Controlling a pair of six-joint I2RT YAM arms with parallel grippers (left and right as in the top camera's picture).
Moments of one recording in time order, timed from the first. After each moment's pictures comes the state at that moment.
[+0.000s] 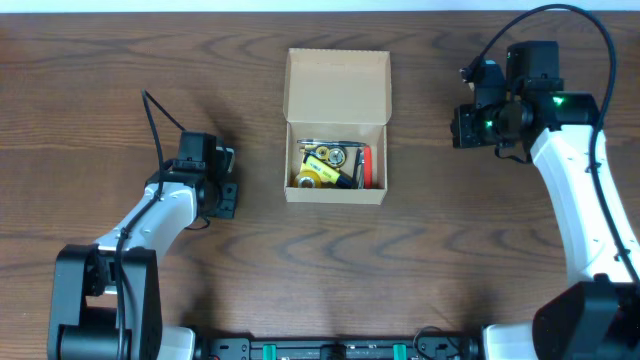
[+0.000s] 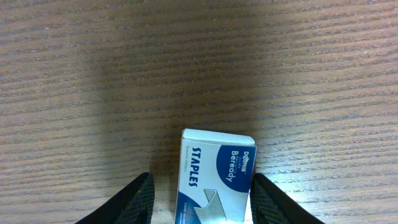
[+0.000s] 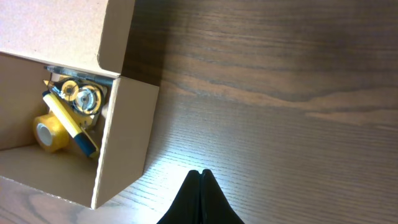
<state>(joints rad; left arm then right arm) -0.10 1.61 0.77 -0.47 0.02 0.06 0.00 1.59 1.40 -0.96 -0.26 -0.06</state>
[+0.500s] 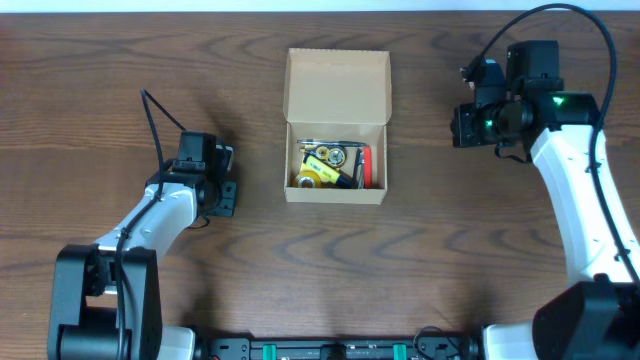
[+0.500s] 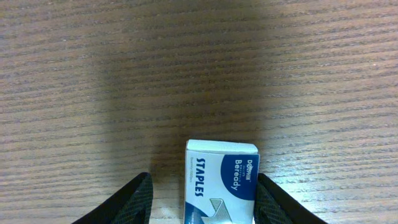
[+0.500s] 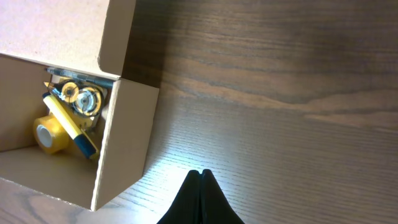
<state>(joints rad) -0.10 1.61 0.77 -0.44 0.00 0.06 0.00 1.59 1.40 -0.95 -0.26 -0.06</state>
